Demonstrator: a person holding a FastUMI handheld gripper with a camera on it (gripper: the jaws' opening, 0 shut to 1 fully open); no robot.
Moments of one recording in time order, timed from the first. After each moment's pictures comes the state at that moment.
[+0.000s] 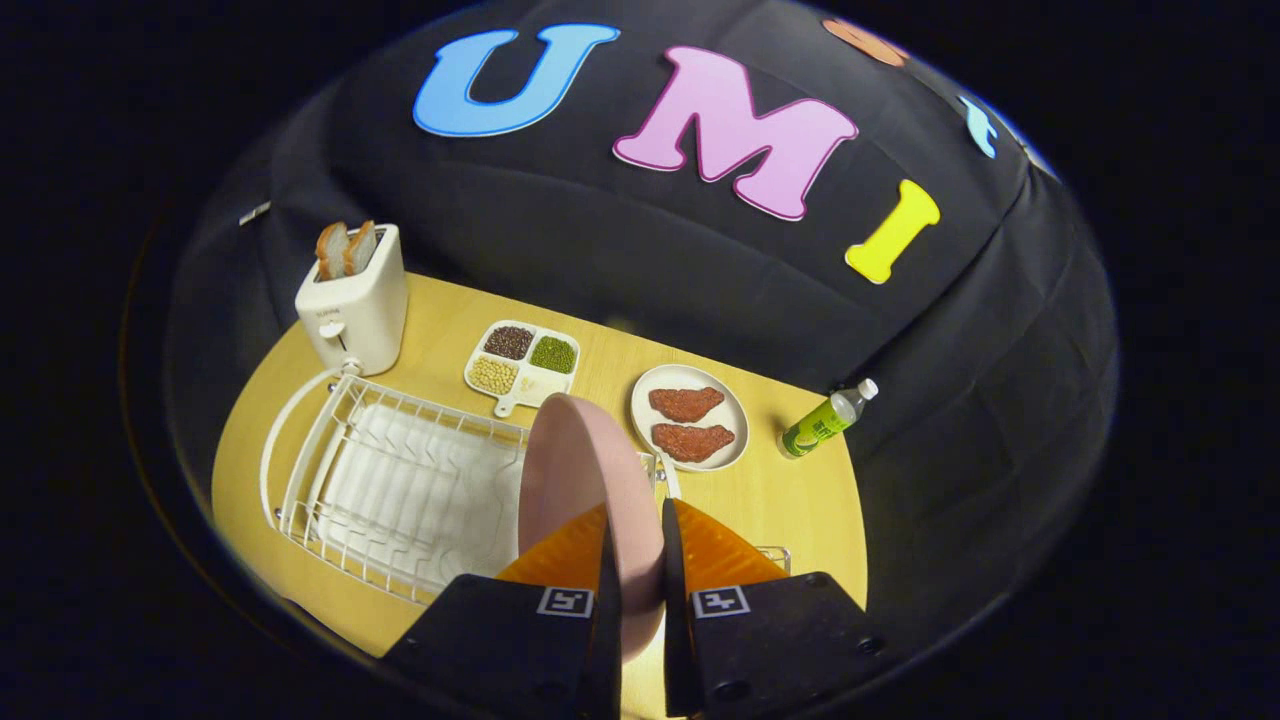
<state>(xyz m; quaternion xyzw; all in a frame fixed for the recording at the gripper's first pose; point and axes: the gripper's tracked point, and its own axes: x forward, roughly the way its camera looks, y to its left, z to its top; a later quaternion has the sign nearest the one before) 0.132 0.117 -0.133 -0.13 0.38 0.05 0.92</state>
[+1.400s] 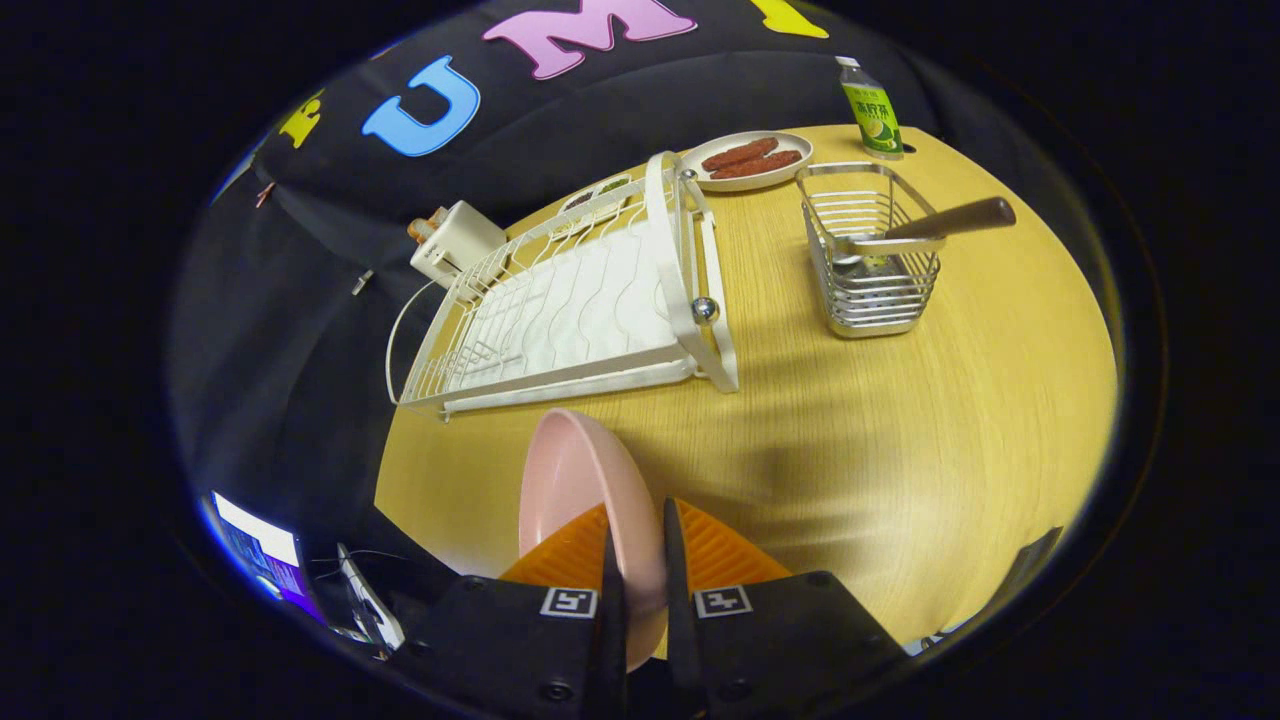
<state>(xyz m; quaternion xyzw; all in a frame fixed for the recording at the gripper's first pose) -0.071 0.055 -0.324 0.22 0.51 0.23 0.80</state>
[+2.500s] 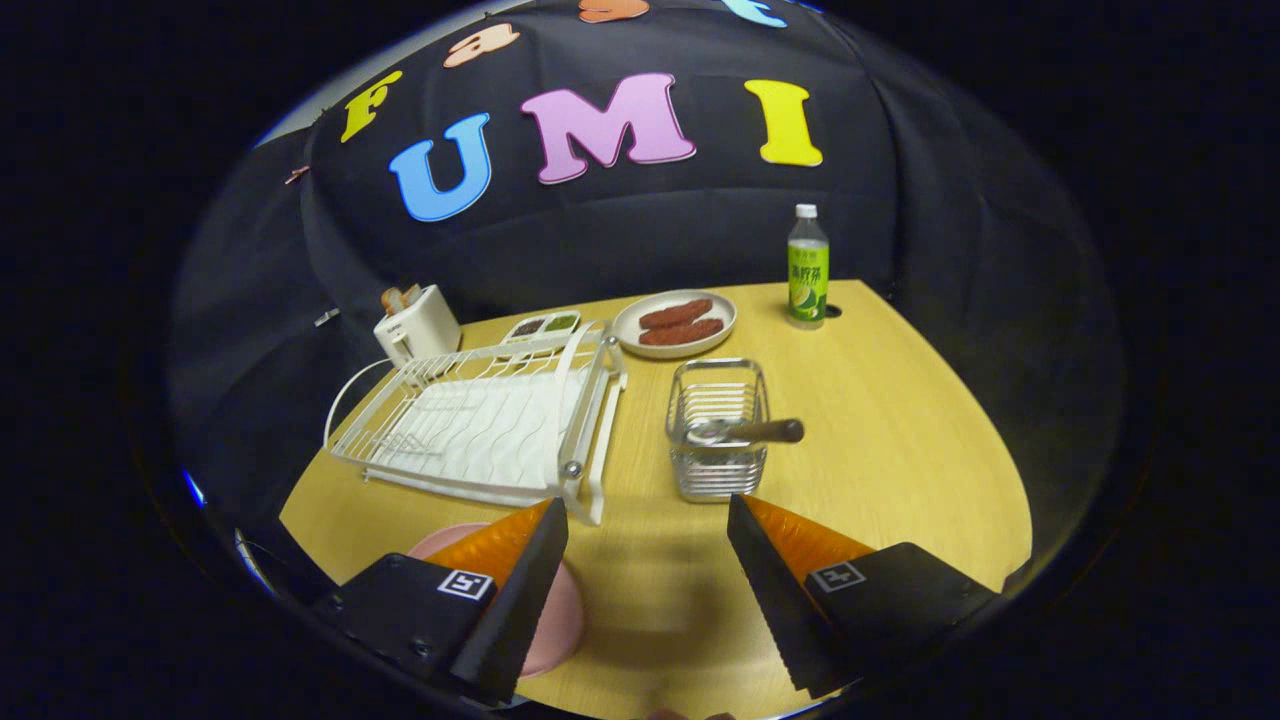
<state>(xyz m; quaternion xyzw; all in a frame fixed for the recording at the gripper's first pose) 0.015 -0.063 -0.262 0.09 0.29 0.14 0.94</state>
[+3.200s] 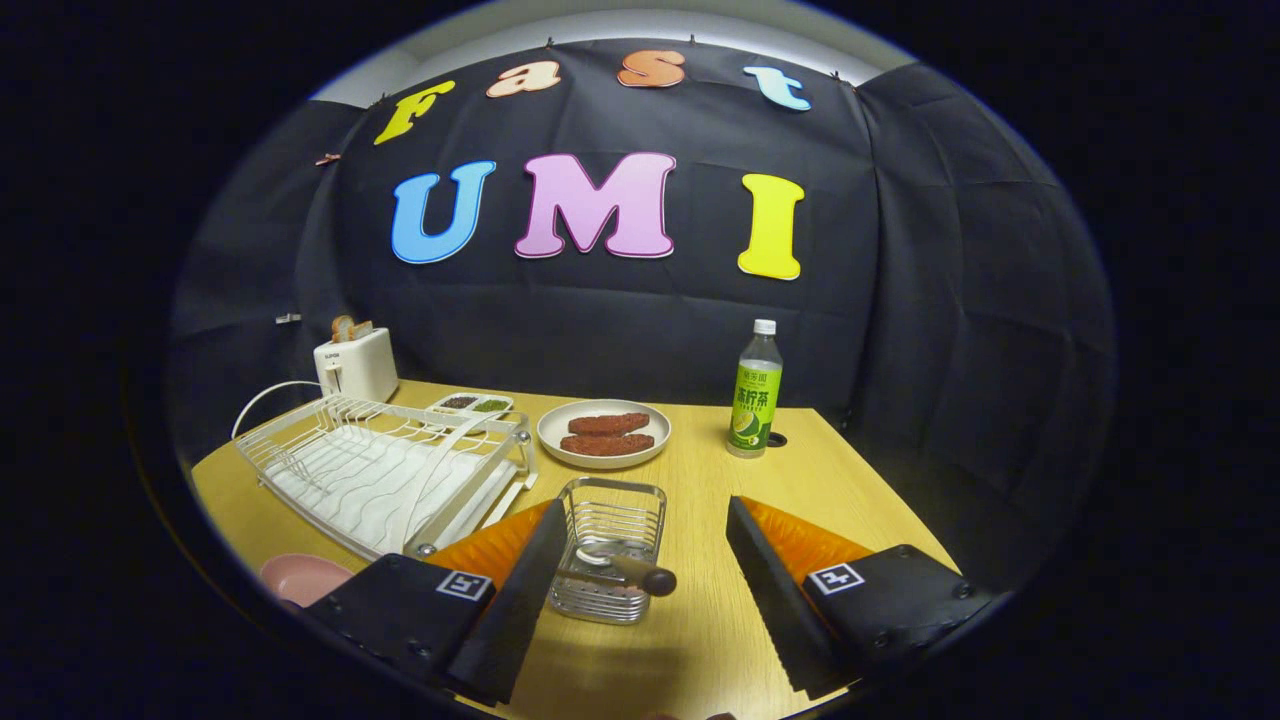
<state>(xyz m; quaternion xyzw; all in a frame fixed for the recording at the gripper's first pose) 0.106 -0.103 -0.271 0.02 0.12 0.11 0.99</state>
